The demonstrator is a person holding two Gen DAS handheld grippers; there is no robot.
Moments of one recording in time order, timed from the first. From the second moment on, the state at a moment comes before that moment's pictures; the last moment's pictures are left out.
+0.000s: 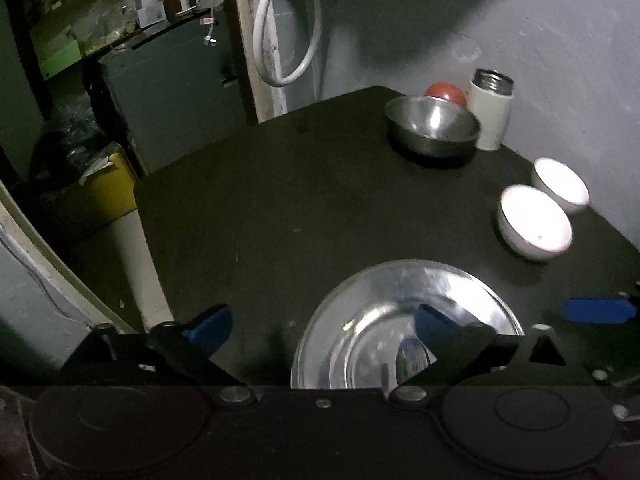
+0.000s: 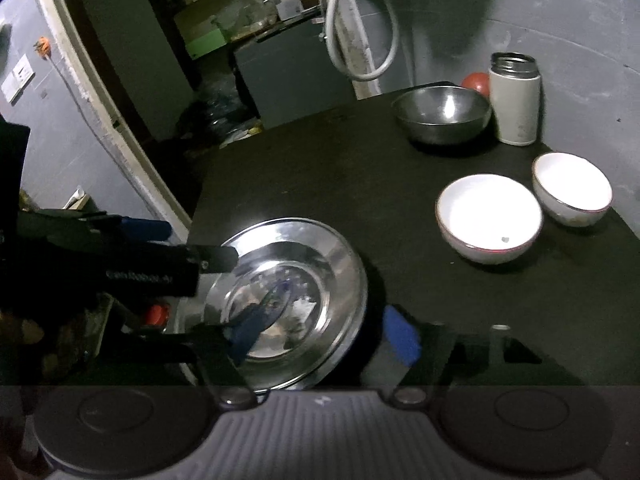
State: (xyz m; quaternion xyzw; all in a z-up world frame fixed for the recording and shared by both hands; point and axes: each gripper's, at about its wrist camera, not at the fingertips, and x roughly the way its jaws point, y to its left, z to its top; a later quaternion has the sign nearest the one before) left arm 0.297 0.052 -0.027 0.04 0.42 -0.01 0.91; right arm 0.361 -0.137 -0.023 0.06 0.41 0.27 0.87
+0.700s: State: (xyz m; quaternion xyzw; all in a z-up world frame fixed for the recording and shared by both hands) left arm 0.523 0.029 -0.025 -0.09 0.40 -0.05 0.91; right arm 0.505 -0.198 -0.004 0.12 0.33 0.14 0.93
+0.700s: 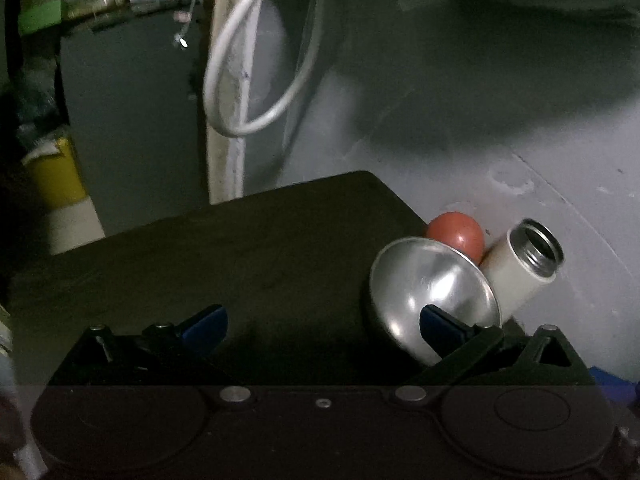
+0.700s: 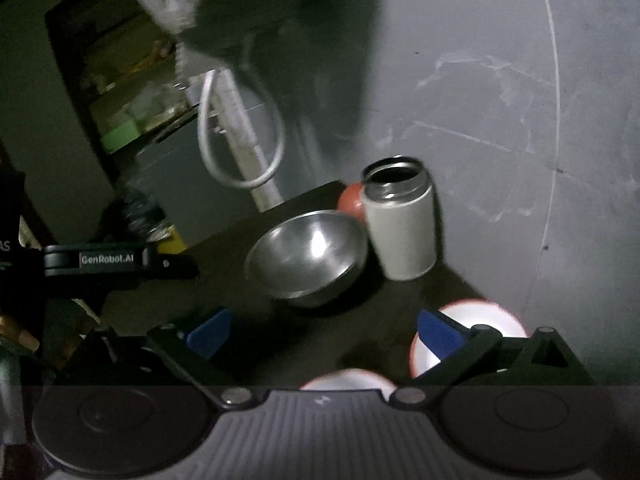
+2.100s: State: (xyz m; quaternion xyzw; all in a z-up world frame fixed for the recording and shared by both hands) left arm 0.453 0.008 -0.002 -0.09 0.40 -0.08 0.91; right arm 0.546 -0.191 -0.024 0.18 0.38 0.16 0.89
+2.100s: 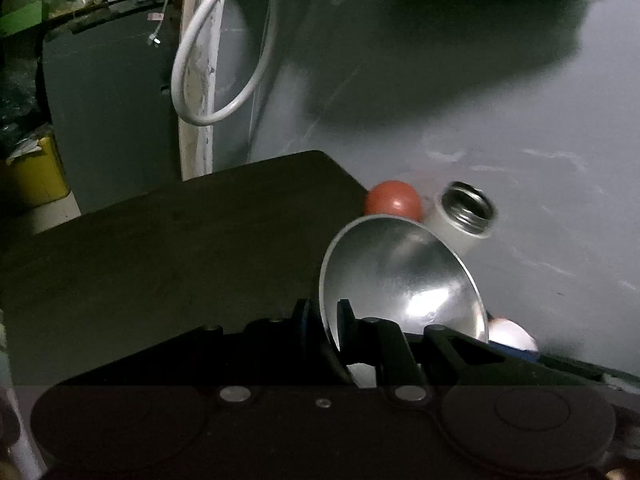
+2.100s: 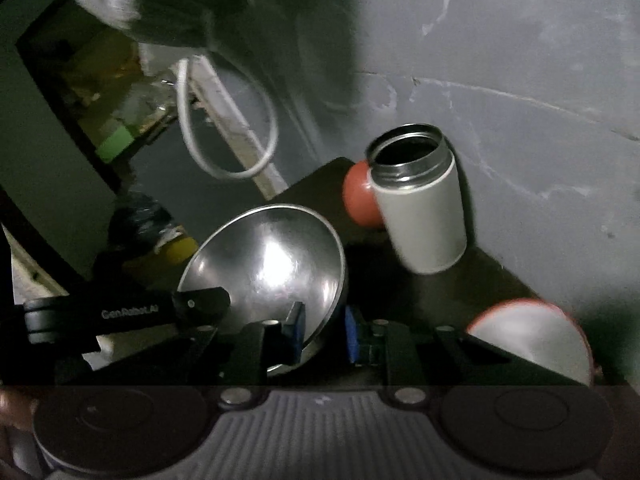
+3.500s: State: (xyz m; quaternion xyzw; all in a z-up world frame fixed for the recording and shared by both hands) left arm 0.221 -0.046 -0.056 -0.07 0.56 -0.08 0.82; right arm 0.292 -0.288 -0.031 0.17 0.50 0.21 0.82
